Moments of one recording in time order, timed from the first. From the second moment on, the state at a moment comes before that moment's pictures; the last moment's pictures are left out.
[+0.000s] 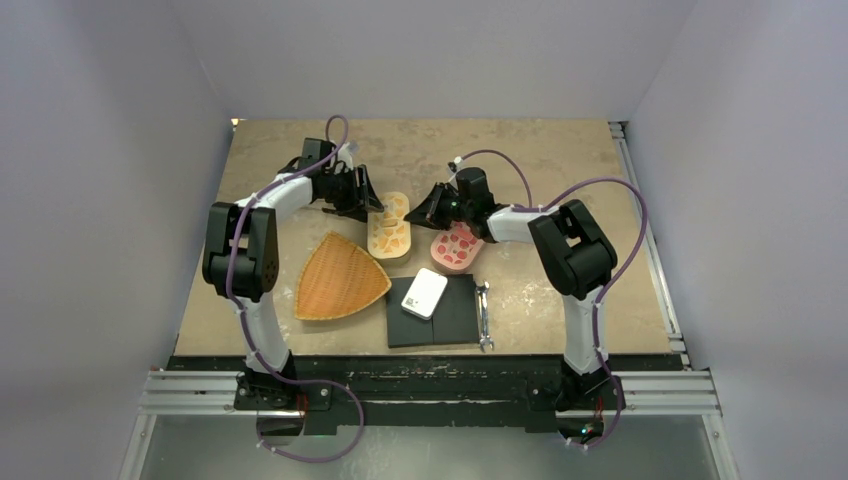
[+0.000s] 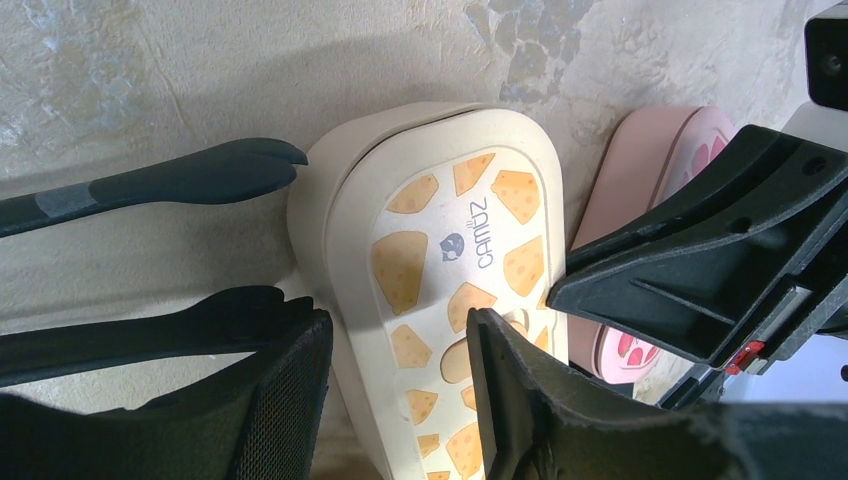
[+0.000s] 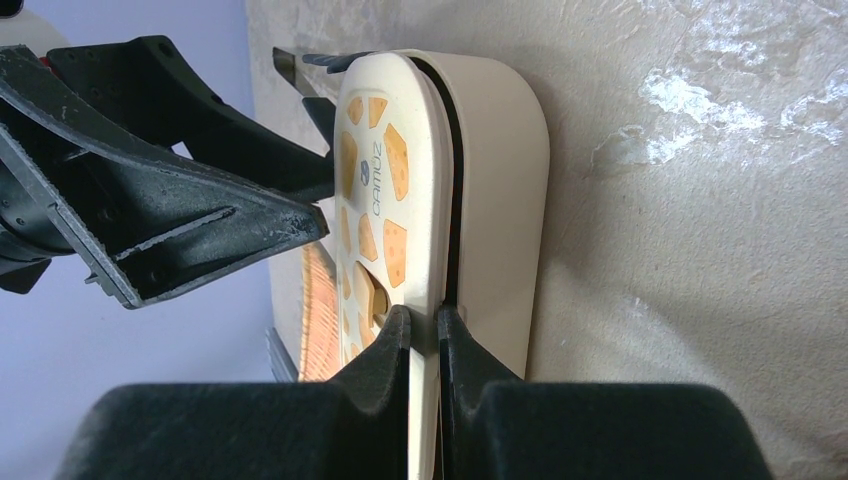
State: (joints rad) left arm -0.14 1.94 1.35 -0.36 0.55 -0.36; right arm 0.51 2.07 1.20 0.37 -0.46 0.99
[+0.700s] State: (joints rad) left arm -0.14 1.97 1.36 -0.40 0.52 -0.34; right arm 0.54 2.06 1.21 0.35 -0.38 0.94
